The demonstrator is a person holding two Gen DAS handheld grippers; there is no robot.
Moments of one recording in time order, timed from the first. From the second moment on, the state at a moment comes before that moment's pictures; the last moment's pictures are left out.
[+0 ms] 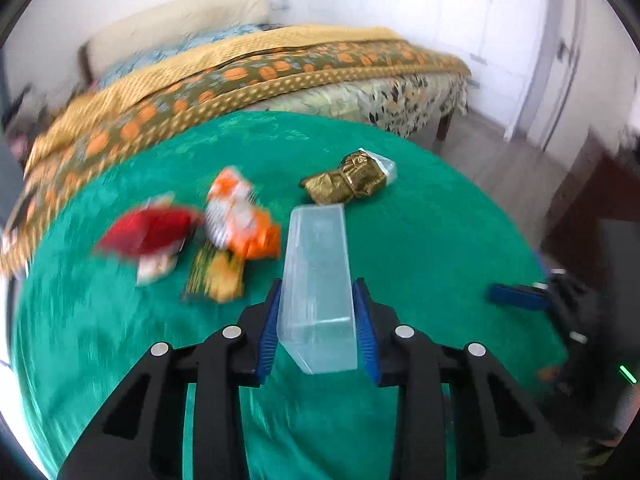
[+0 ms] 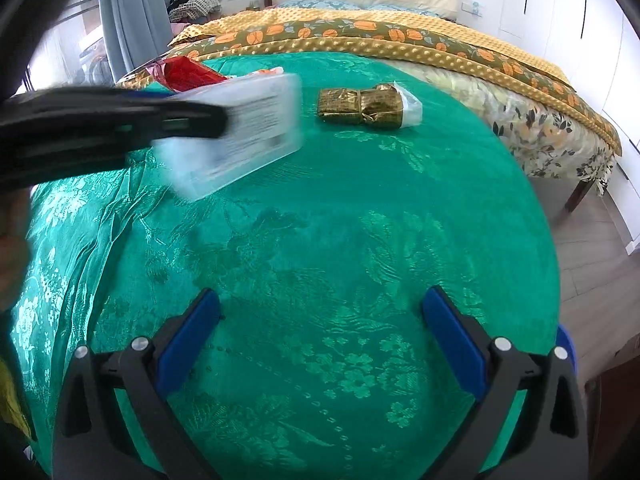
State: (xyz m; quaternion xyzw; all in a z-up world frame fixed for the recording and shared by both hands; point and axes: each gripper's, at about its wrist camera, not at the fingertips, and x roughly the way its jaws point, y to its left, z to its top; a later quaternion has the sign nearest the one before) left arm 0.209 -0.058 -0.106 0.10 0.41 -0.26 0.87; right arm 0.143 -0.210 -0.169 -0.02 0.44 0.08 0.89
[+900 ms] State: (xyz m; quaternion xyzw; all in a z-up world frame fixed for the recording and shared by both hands) left arm 0.171 0.023 -0.134 0.07 0.43 -0.19 0.88; right arm 0.142 -0.208 -0.169 -0.03 0.44 0.07 0.90
